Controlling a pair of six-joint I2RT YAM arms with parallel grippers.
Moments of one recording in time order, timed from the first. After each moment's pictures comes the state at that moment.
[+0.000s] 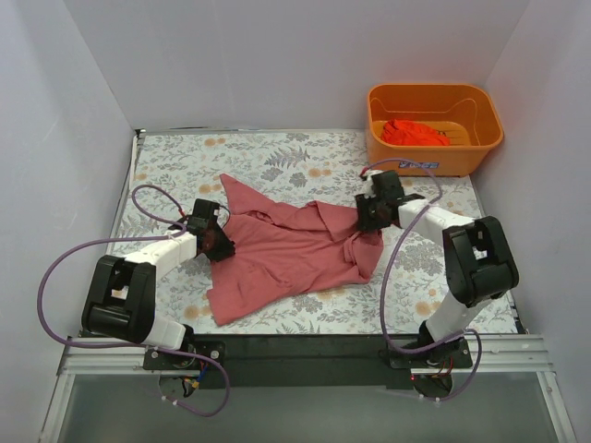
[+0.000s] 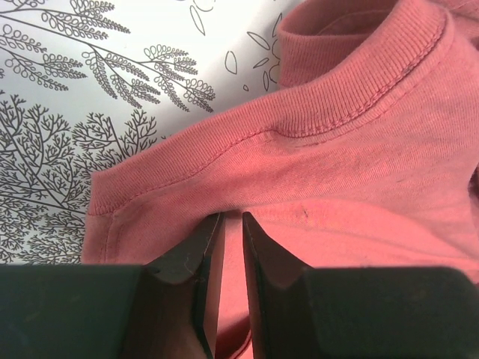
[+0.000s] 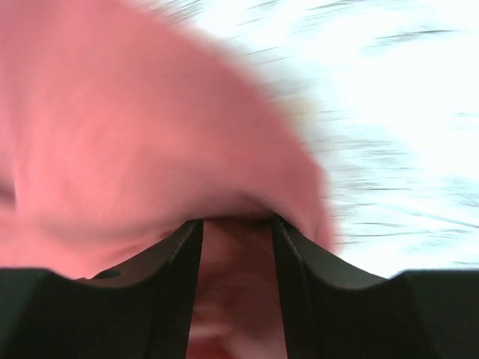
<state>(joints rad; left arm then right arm) -0.24 1.44 0.70 -0.34 -0.03 -0.84 0.43 1.67 0.96 -0.27 -0.07 0.09</state>
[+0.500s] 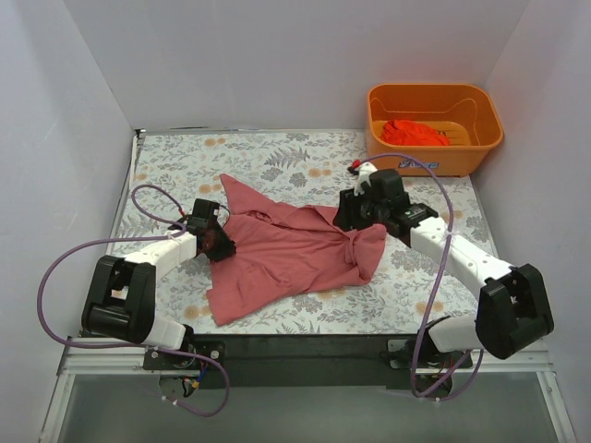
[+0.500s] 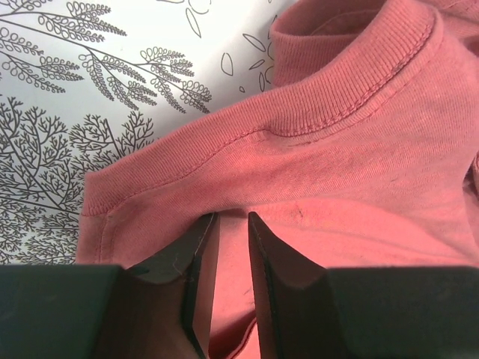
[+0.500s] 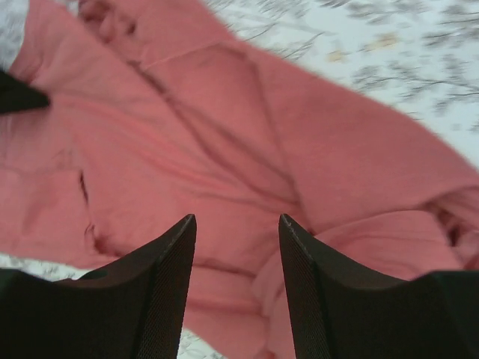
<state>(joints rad) -0.24 1.44 0.70 -0.33 -0.03 -0.84 0.42 1.36 0.94 -0.26 -0.24 0.21</state>
